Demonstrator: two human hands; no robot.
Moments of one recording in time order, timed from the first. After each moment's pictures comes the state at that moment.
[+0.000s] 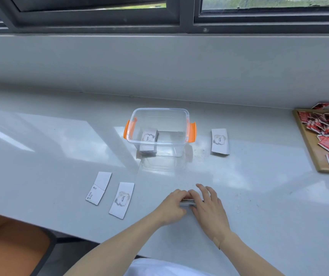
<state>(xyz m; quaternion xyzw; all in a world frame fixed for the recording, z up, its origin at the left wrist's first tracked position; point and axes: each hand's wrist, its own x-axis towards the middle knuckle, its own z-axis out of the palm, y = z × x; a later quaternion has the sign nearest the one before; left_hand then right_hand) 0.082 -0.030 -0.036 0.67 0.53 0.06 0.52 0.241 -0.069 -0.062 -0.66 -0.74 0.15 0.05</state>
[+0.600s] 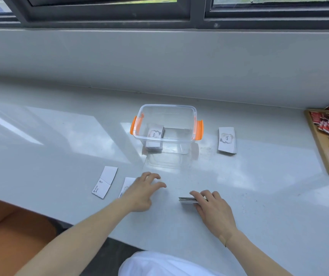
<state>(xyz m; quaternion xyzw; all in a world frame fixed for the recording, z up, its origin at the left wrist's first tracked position) -0.021 0.002 -0.034 0.84 0.48 -0.14 0.19 0.244 -0.070 -0.053 -0.62 -0.76 0.16 0.06</state>
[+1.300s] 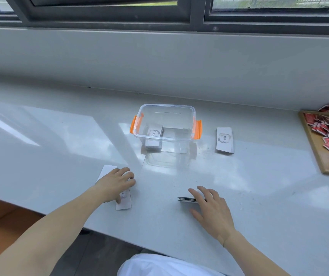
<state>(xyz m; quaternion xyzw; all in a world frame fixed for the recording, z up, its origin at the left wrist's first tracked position) -0.103 0.024 -0.026 0.86 0.39 -0.32 0.02 0.247 -0.080 -0.063 -0.62 -0.76 0.17 0.02</state>
